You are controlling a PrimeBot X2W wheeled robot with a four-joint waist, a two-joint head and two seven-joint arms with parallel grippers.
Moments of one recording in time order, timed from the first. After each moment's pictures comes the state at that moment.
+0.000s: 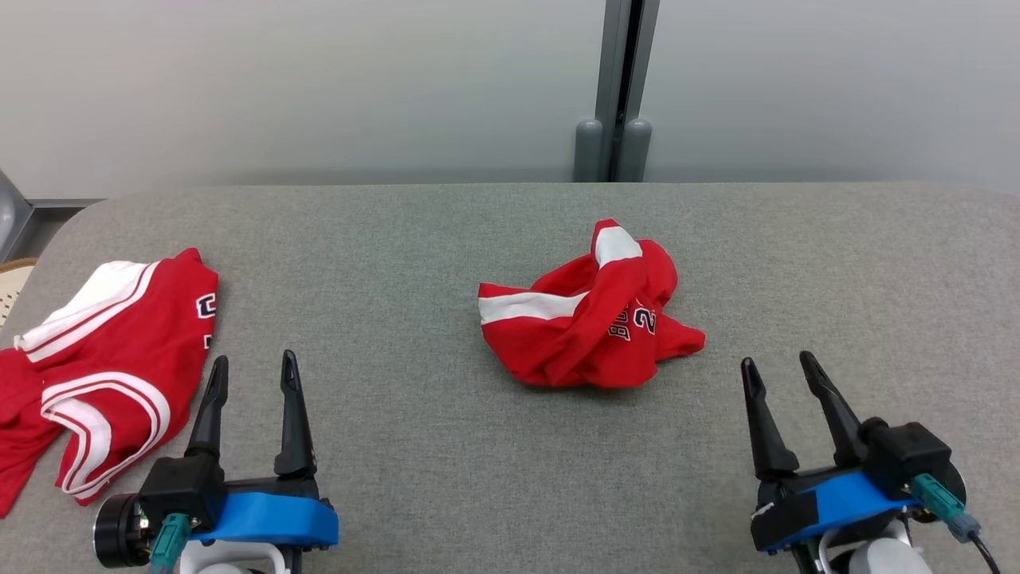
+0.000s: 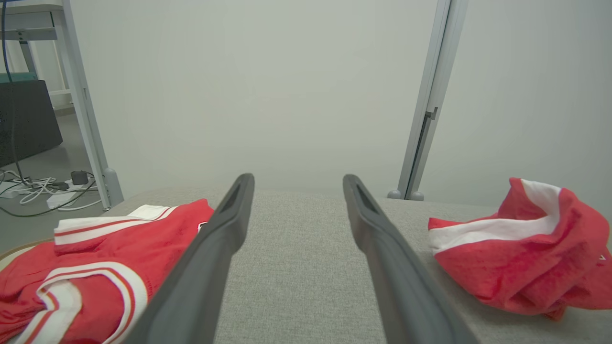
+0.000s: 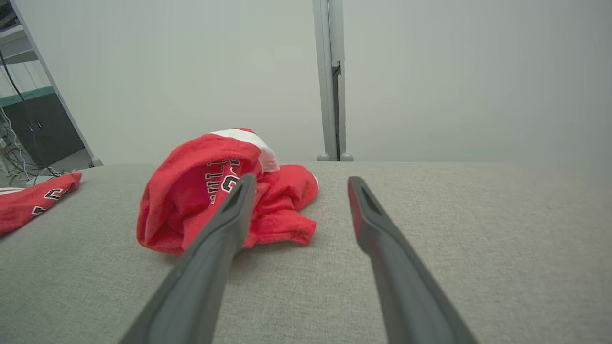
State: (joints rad) left arm -0.06 0.06 -0.04 0.19 -0.14 -0.03 -0.26; right arm -0.11 -0.05 0.03 0.27 0.15 0.13 -0.26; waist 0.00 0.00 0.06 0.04
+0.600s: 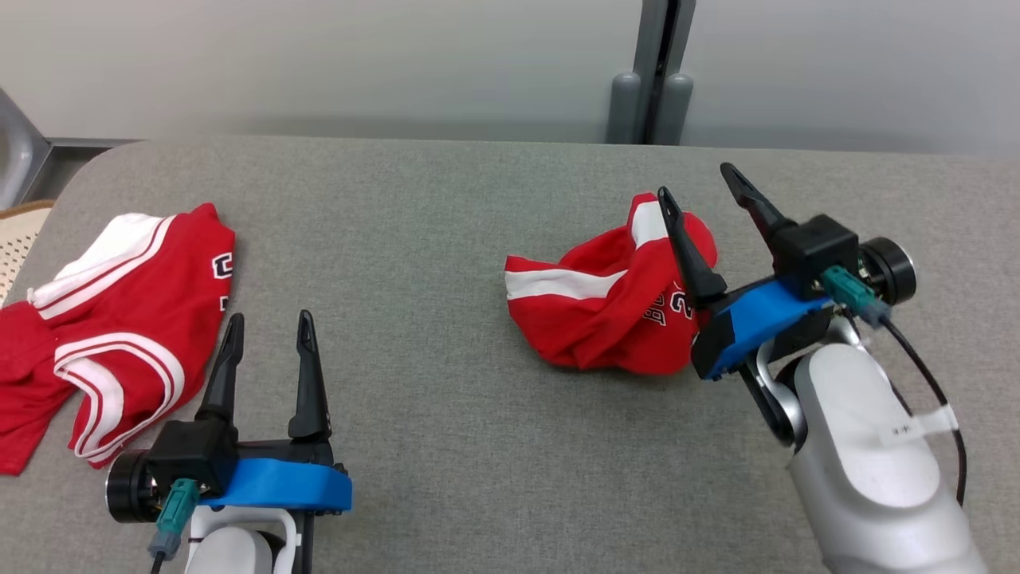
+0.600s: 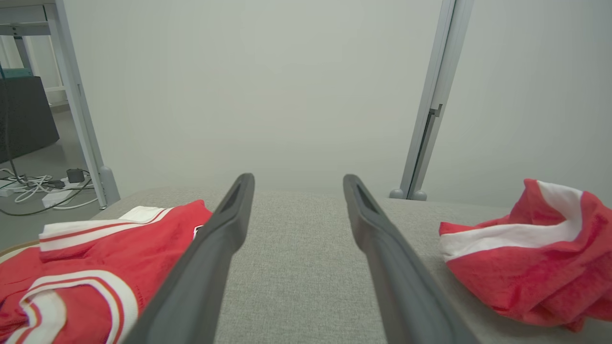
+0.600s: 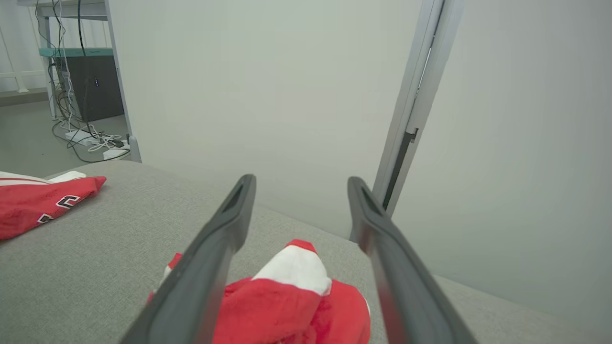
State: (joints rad) left arm -0.13 0.05 -0.06 0.19 -0.14 -0.04 -0.26; right arm -0.55 -0.05 0.16 0.42 0.01 0.13 -0.14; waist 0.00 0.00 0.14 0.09
